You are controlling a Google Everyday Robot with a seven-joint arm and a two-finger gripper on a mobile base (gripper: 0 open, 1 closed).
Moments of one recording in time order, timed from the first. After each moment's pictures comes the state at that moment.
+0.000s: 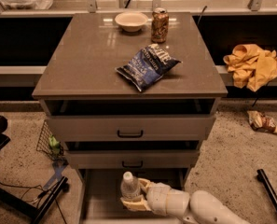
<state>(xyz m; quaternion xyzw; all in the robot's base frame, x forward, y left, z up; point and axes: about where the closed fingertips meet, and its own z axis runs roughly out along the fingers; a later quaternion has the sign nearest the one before) 0.425 0.020 0.506 -0.43 0.66 0.34 0.51</state>
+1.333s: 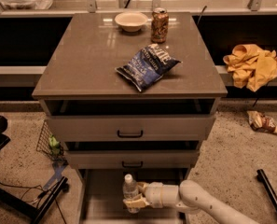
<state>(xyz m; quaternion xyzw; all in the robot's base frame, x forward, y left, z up) 0.469 0.026 0.351 -0.44 0.67 0.42 0.43</state>
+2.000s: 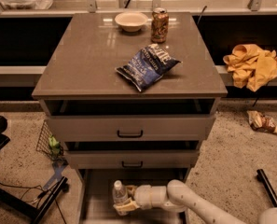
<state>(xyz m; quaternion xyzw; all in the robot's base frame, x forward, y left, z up) 0.467 0.069 0.319 -0.47 0.62 0.45 0.43</state>
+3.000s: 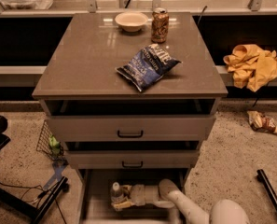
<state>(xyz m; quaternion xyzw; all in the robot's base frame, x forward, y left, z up) 0.508 0.098 0.205 -0.49 0.57 0.47 0.45</state>
